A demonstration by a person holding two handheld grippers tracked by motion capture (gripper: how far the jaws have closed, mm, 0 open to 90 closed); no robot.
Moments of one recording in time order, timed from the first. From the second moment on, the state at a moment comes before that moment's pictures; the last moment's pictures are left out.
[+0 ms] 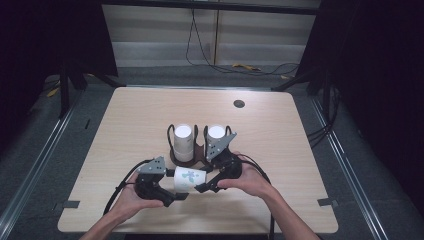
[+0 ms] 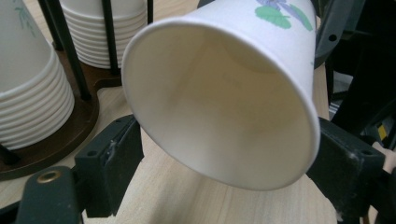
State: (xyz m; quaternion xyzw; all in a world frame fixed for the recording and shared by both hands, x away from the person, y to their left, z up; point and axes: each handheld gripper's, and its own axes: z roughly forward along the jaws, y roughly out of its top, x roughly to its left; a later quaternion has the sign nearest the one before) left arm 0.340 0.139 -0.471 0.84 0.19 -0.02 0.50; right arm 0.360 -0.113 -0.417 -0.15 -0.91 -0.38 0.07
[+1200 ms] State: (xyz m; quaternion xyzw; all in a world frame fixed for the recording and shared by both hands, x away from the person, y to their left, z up) left arm 0.340 0.158 -0.455 0.79 0.22 -0.01 0.57; right arm 0.358 -0.129 -0.422 -0.19 -0.84 -0.50 0.05
